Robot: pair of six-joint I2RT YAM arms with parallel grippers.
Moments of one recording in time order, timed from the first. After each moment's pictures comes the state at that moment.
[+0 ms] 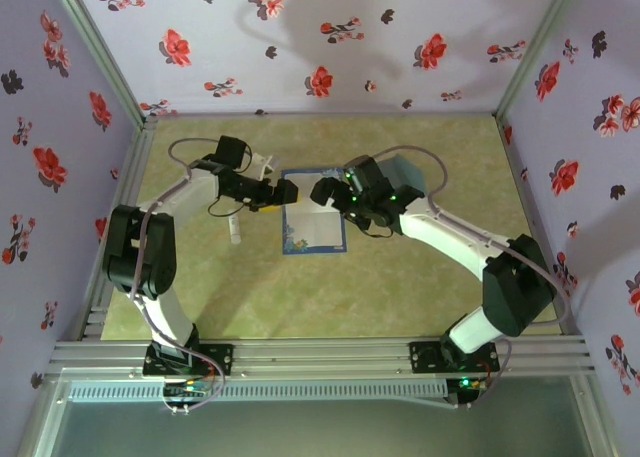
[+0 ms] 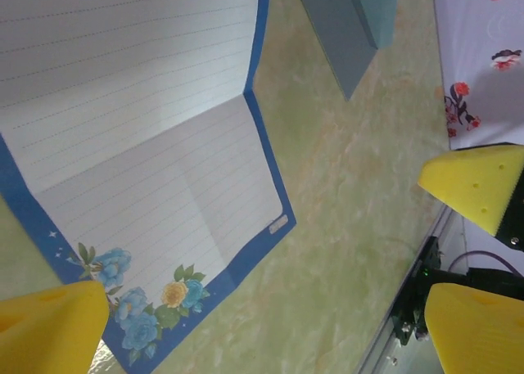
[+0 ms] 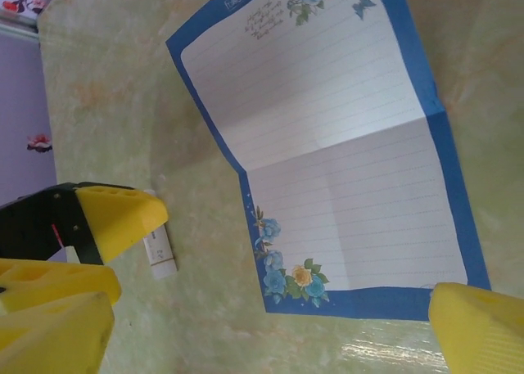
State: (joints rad) left arm -0.31 1.77 1.25 -0.58 0.78 -0.21; right arm 0.68 1.53 1.13 -0.41 -0.10 1.04
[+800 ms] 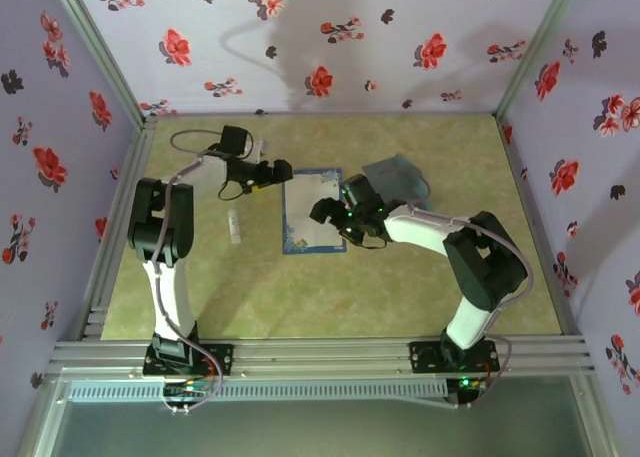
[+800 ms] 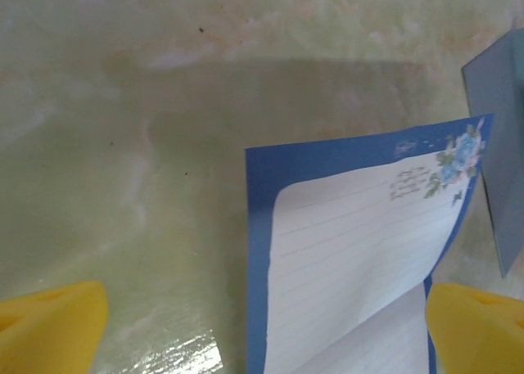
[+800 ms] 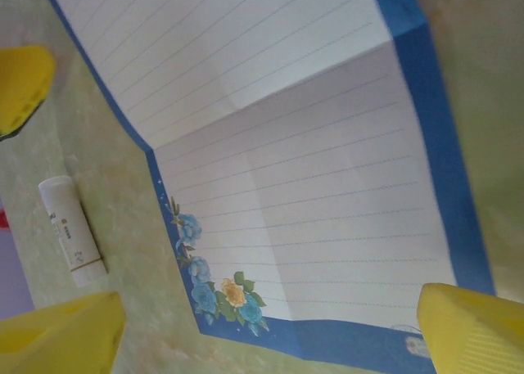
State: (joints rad) left arm -0.26 2.06 1.46 -0.41 0.51 -0.36; right arm 0.67 1.72 0.98 -0.15 -0.24 1.05
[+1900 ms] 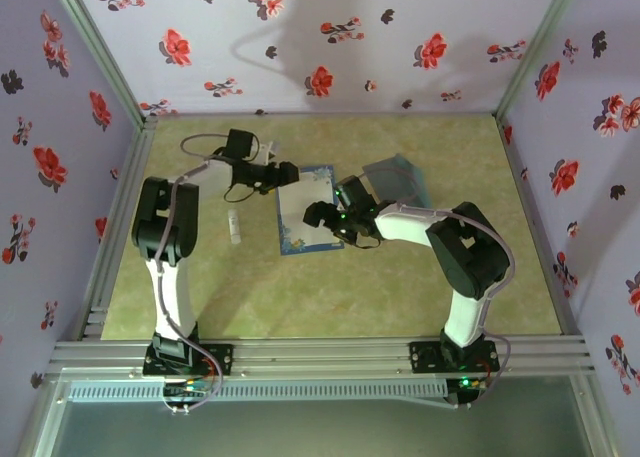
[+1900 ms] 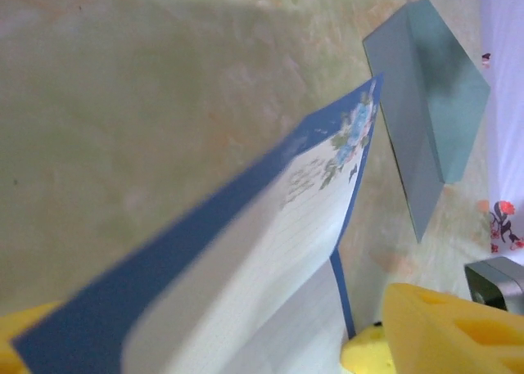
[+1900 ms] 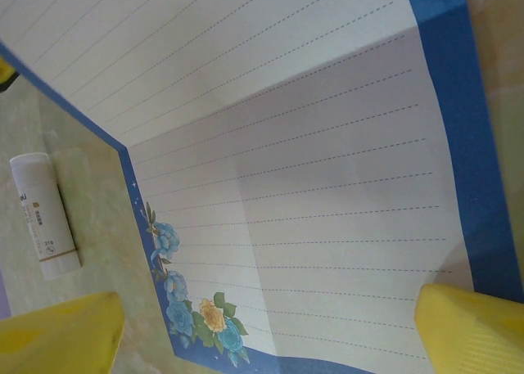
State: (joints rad) left arm -0.28 2.06 1.41 -0.29 0.71 -0.40; right arm 0.67 1.83 1.01 -0.08 -0.28 0.95
